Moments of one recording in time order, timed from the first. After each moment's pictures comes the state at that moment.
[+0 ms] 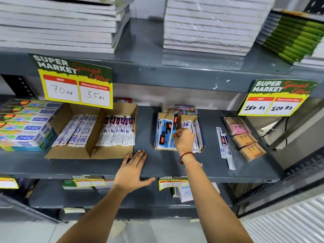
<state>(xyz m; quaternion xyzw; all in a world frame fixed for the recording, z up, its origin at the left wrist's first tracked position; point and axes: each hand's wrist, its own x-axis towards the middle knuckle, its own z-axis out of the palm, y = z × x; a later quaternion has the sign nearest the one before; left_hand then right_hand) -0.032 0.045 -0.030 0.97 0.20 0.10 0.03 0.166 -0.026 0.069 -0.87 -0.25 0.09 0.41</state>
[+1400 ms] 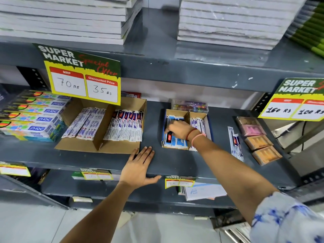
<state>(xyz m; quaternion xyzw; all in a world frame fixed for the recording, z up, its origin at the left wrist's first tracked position) -0.031 0.043 -0.031 0.97 0.21 0.13 0.03 0.209 0.035 0.064 -0.71 -0.69 0.09 -0.11</state>
